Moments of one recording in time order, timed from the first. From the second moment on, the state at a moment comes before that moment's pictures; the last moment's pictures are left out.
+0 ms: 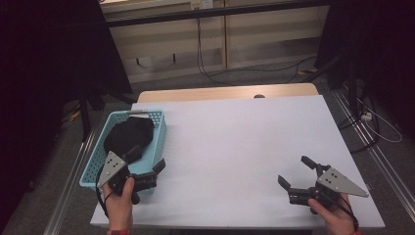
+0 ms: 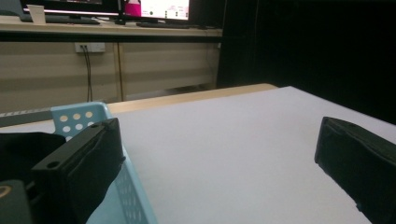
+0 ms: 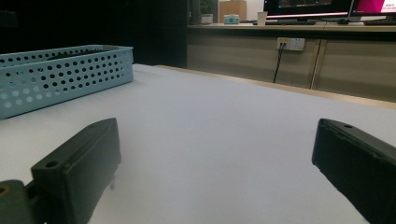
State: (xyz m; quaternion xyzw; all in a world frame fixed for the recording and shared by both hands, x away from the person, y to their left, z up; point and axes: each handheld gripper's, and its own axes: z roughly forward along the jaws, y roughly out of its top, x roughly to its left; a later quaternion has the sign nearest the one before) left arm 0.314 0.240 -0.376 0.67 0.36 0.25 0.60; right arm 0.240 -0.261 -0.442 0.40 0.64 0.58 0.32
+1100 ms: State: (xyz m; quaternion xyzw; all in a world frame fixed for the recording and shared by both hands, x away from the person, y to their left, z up) left arm 0.378 0.266 -0.333 0.66 0.37 0.26 0.60; right arm 0.237 -0.262 -0.441 0.39 0.65 0.58 0.31
